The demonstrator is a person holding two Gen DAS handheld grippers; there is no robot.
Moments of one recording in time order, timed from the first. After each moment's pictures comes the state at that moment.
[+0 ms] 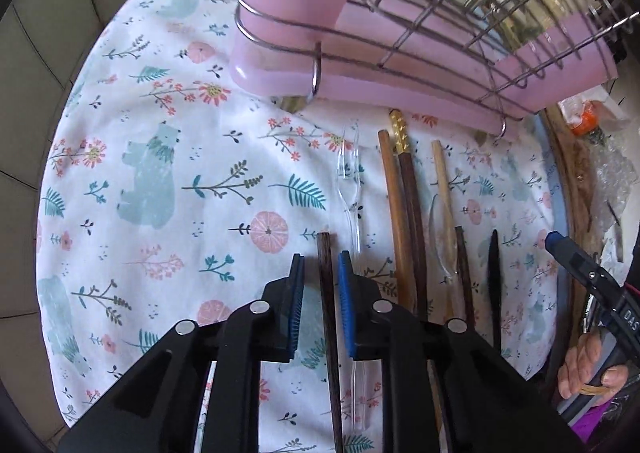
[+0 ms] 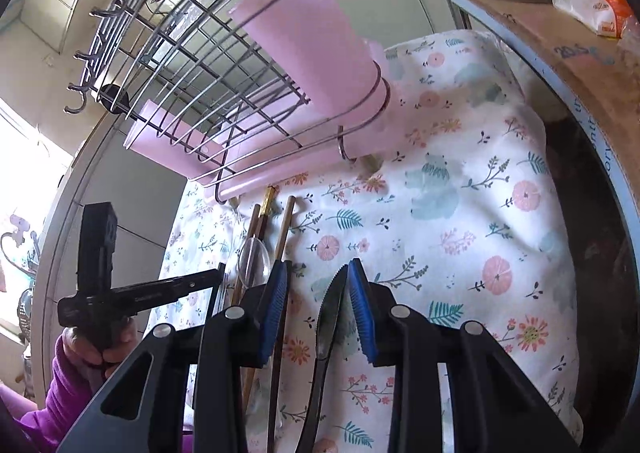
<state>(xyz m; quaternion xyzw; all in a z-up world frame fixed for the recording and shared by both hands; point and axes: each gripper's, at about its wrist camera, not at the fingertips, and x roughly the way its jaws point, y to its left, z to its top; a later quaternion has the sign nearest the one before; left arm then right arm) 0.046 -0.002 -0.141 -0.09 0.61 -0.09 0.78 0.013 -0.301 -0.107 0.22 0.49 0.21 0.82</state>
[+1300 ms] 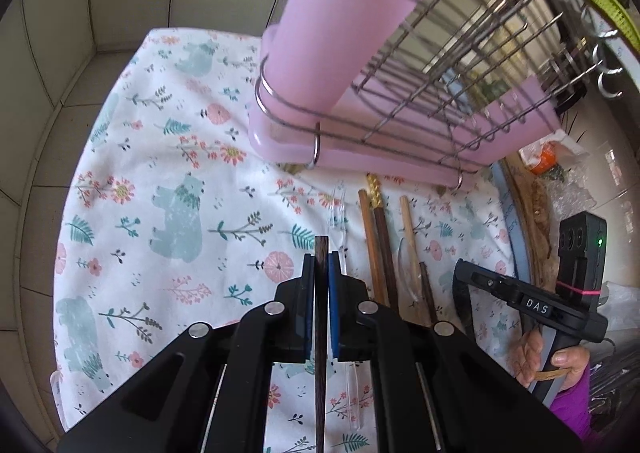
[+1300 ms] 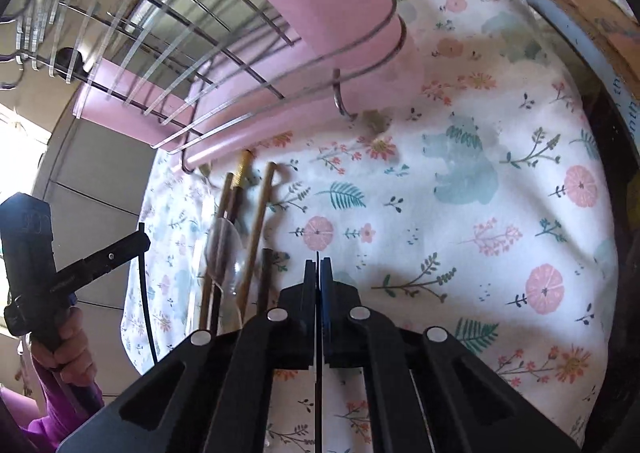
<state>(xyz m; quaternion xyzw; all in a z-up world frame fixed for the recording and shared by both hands) 0.032 0.044 -0.091 -0.15 0.52 -0.12 0.83 0.043 -0.266 -0.144 0.19 0.55 0.20 0.79</state>
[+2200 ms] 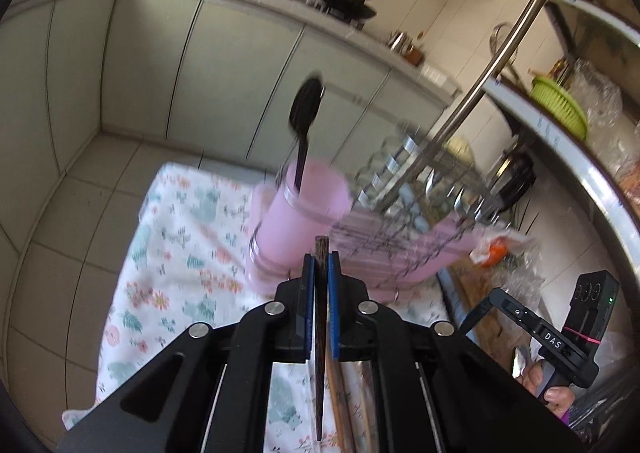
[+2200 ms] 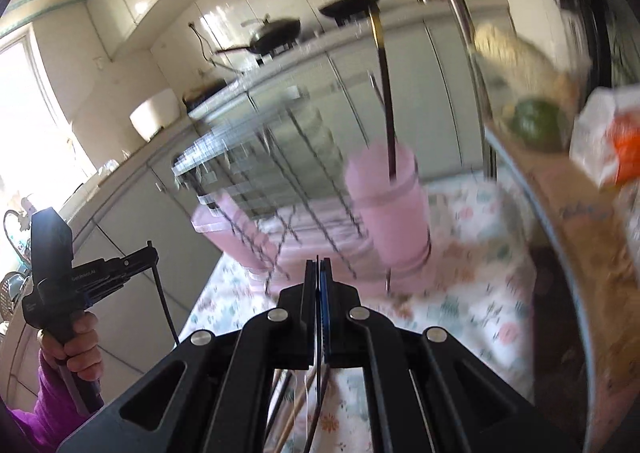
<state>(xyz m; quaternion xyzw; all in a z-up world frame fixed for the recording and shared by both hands) 0.006 0.069 0.019 -0.19 0.34 -0.12 0.91 0.001 -0.291 0.006 0.16 0.31 0.22 0.91</state>
